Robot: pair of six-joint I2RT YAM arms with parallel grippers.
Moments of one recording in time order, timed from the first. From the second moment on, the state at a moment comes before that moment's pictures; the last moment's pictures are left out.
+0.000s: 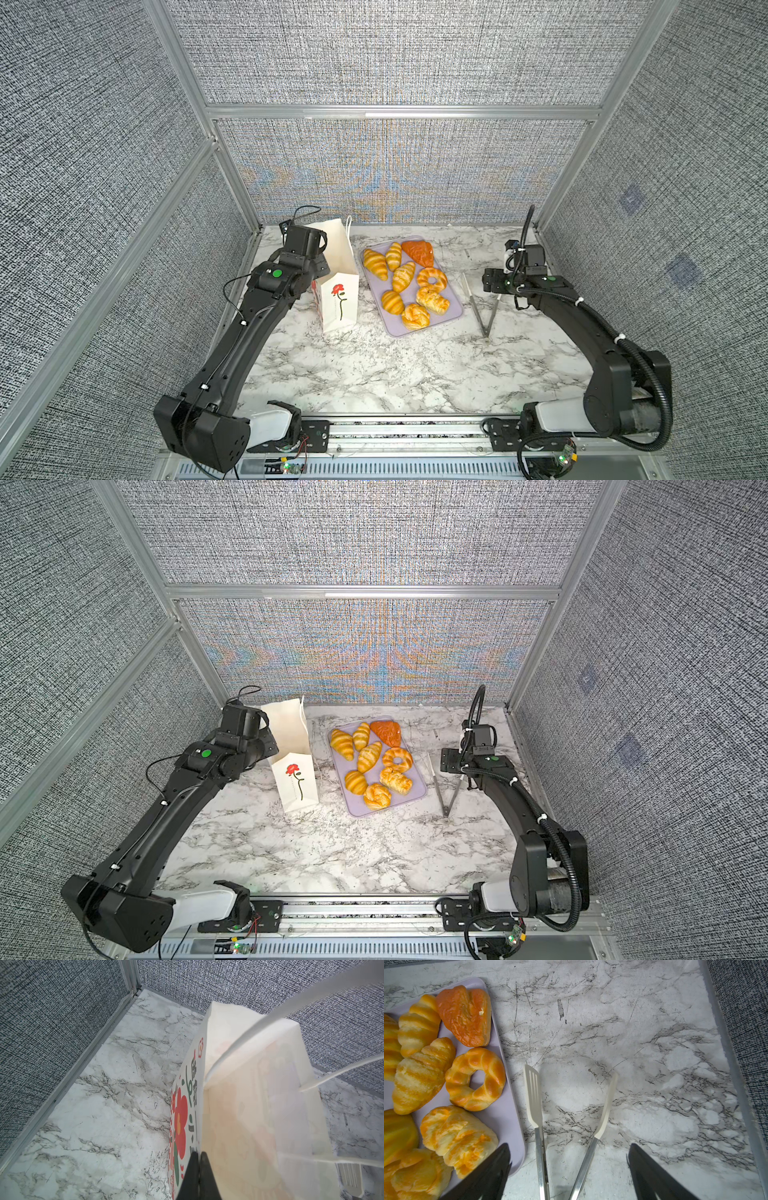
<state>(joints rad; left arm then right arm) -0.34 1.29 1.36 -0.85 -0.31 -0.57 0.09 1.40 1.02 -0.47 0.04 0.13</state>
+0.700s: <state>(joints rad) -0.14 1.46 1.44 -0.64 -0.08 -0.25 0.08 1.42 1.04 -0.57 0.08 0.23</state>
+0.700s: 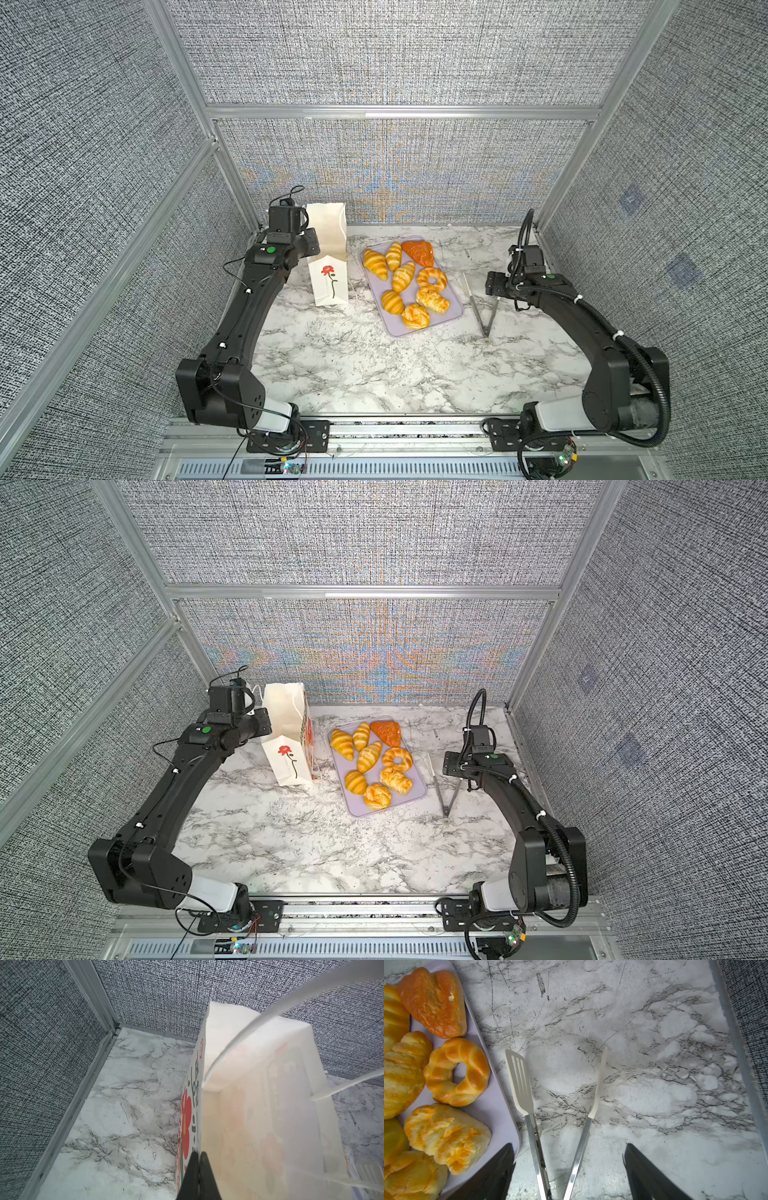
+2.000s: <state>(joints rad) -0.08 1.28 1.30 -0.58 -0.06 -0.23 0.27 1.53 1.09 -0.68 0.17 0.24</state>
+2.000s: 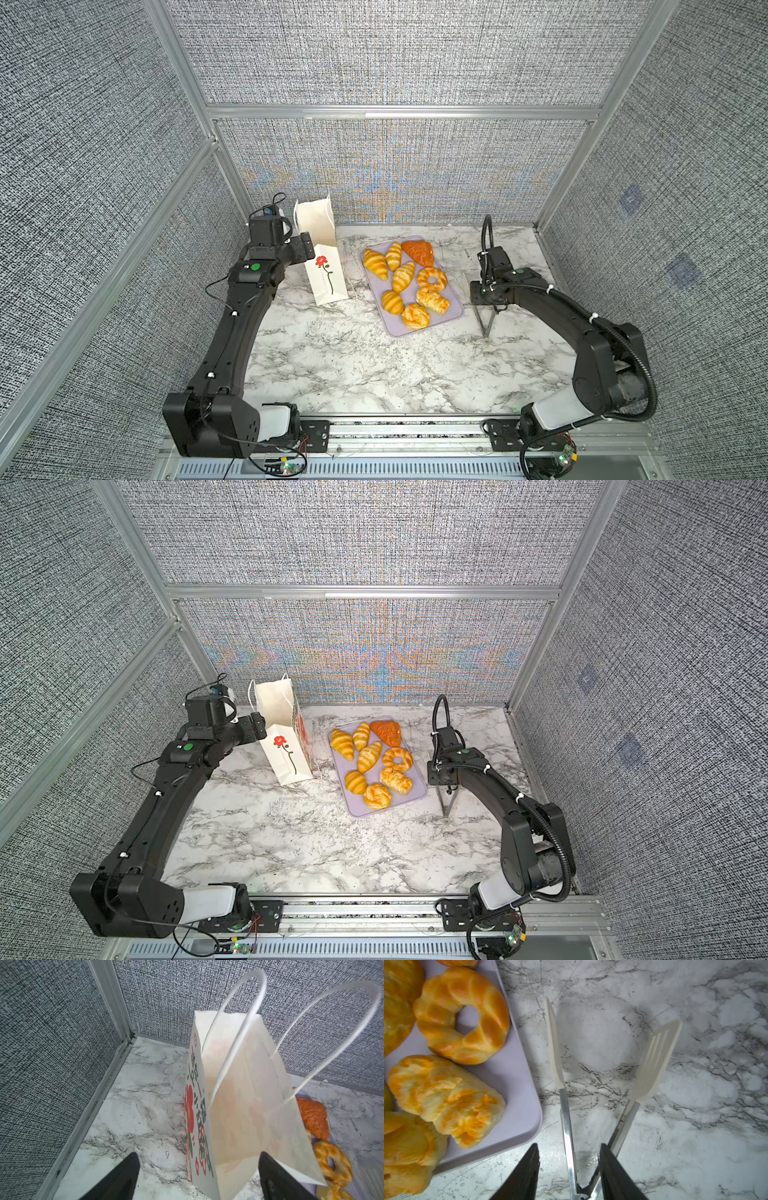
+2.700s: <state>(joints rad) -0.61 1.18 1.26 -0.49 -0.43 -0.35 0.10 1.54 0.98 -0.69 0.15 0.35</state>
